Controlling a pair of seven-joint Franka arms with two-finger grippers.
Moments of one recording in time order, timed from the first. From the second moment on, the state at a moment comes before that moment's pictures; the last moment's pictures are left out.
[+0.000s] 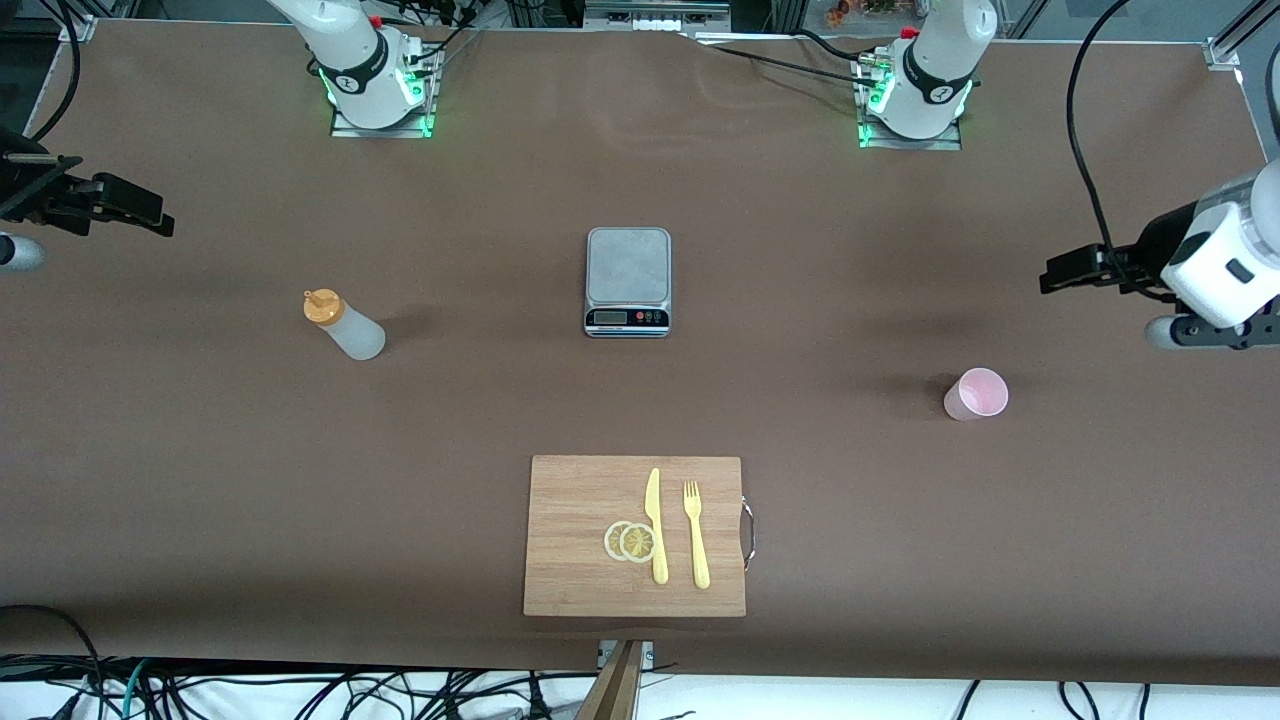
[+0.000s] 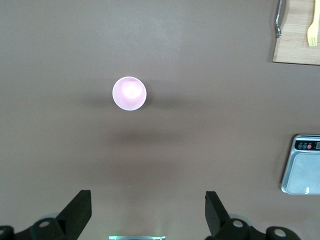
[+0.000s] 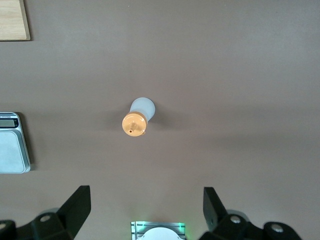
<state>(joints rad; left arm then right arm) 0.06 0.20 -0.08 -1.47 -0.07 1.47 -0.08 -0.02 0.06 -0.02 -1.53 0.03 1.44 -0.02</state>
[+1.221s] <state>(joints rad) 0.16 0.43 -0.06 -1.85 -0.01 2.17 0.16 -0.02 0.06 -0.02 -1.53 0.03 1.44 -0.02</state>
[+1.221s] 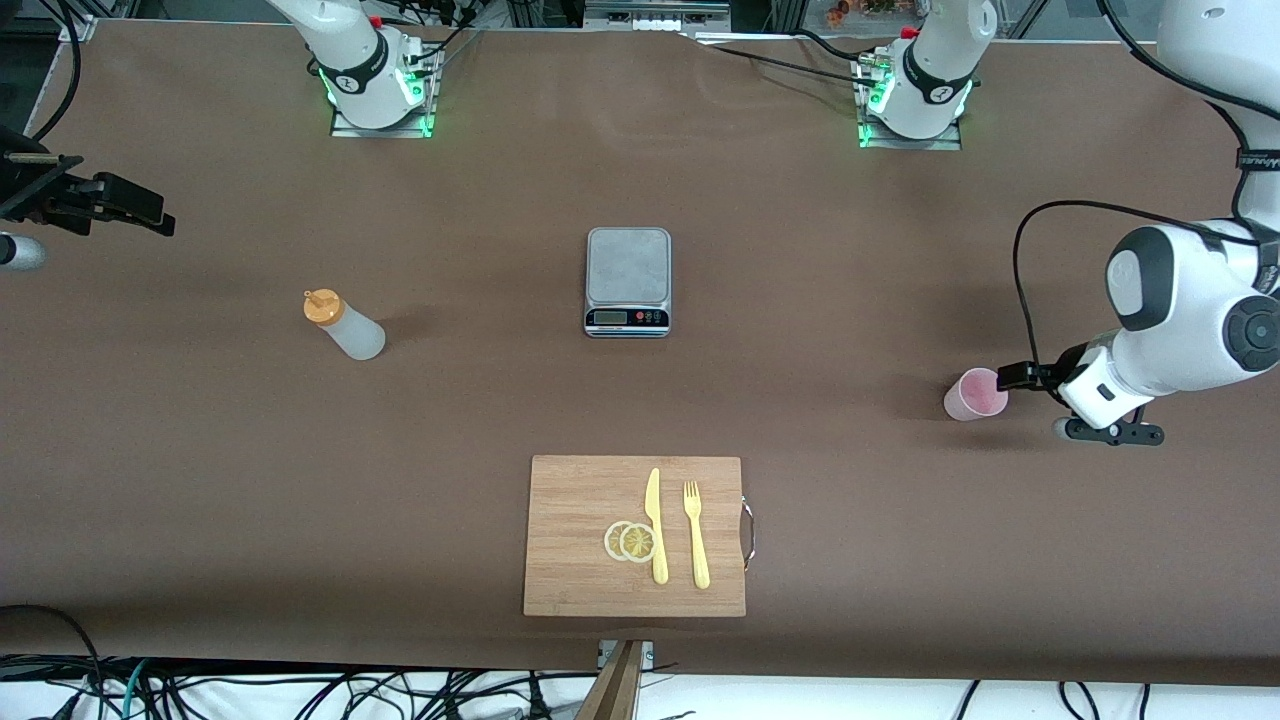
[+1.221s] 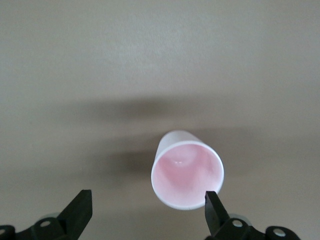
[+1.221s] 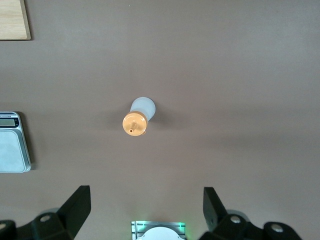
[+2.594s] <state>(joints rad) 0.15 0.43 -0.05 -1.98 -0.01 2.34 0.14 -0.02 0.06 -0.02 -1.53 0.03 1.44 -0.02</state>
